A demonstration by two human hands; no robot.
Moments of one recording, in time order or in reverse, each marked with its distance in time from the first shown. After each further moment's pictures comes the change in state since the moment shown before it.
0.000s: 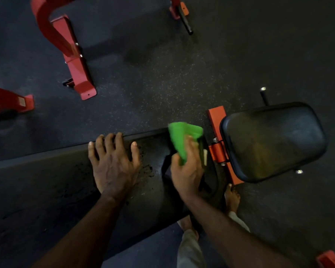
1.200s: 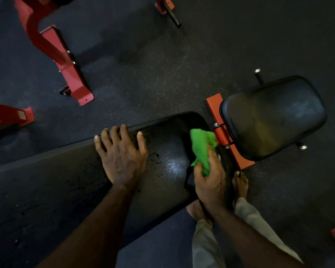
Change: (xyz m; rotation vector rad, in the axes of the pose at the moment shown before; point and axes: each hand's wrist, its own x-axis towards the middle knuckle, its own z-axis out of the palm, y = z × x) left_hand -0.001 -0.005 0.005 -0.017 0.002 0.066; right_hand -0.064 0.055 -0.035 -0.059 0.138 0.066
